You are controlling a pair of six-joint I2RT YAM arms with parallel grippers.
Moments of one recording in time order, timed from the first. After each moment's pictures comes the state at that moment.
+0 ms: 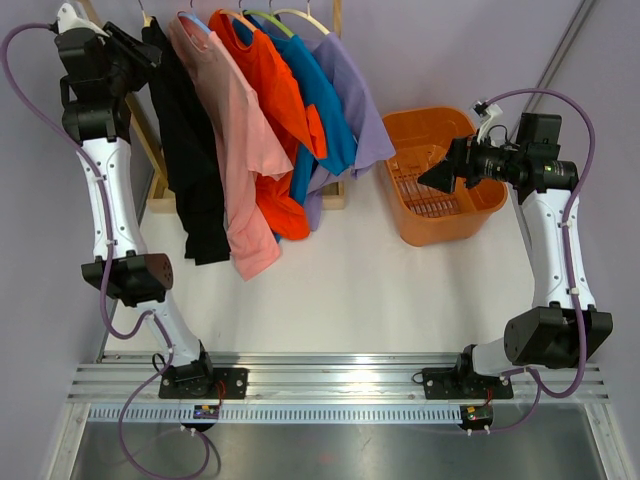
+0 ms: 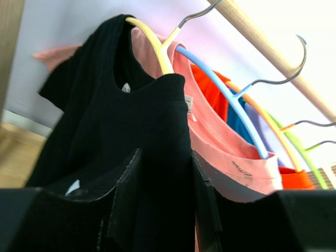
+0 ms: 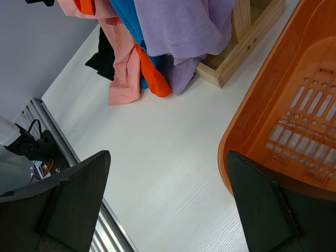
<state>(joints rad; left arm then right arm) 0.21 1.90 2.44 -0.62 0.17 -0.68 -0.11 1.44 1.60 -0.79 -0.96 -0.11</state>
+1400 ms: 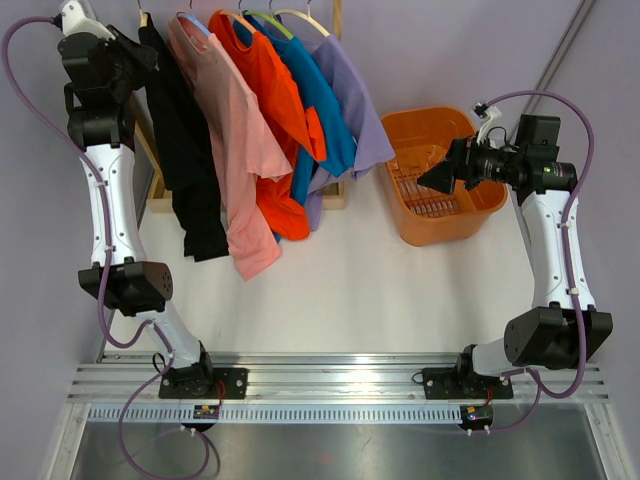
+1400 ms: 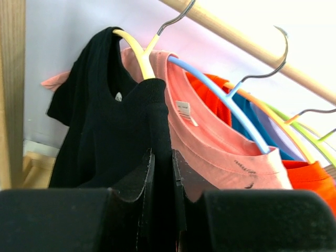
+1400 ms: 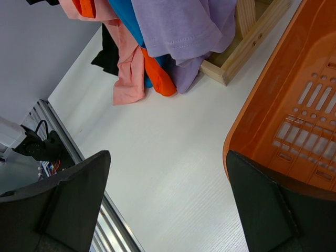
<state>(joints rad) 0.17 1.80 2.28 -0.45 0.14 -0.50 -0.11 1.44 1.58 -0.78 -0.97 -0.08</state>
